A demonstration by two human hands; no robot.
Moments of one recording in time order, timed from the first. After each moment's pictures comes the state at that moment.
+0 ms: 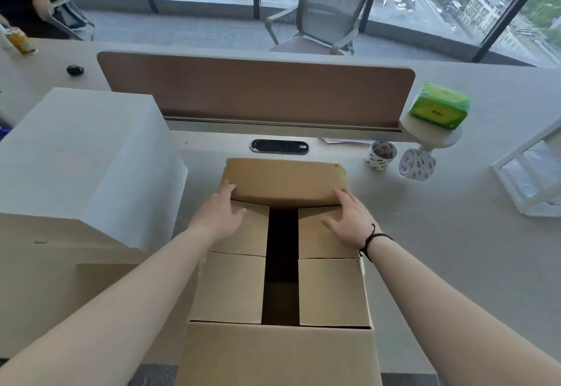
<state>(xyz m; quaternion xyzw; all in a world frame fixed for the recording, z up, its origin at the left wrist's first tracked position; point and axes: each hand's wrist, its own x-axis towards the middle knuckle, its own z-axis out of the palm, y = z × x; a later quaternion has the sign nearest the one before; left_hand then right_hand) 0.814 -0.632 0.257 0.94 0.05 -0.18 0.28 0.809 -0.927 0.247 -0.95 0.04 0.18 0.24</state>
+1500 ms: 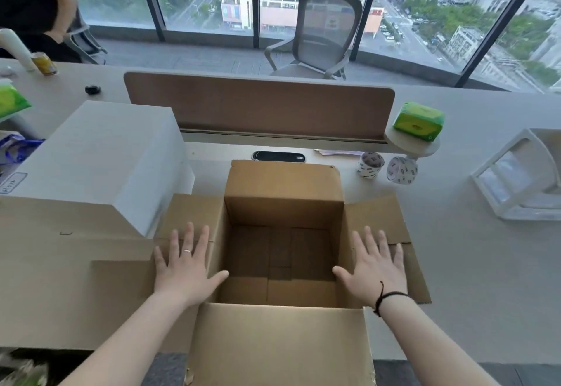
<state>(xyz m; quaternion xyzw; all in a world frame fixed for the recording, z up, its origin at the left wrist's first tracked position) 0.683 -0.587 0.245 0.97 0.07 -0.22 0.03 0.678 -0.937 0.270 -0.98 0.08 0.17 0.00</state>
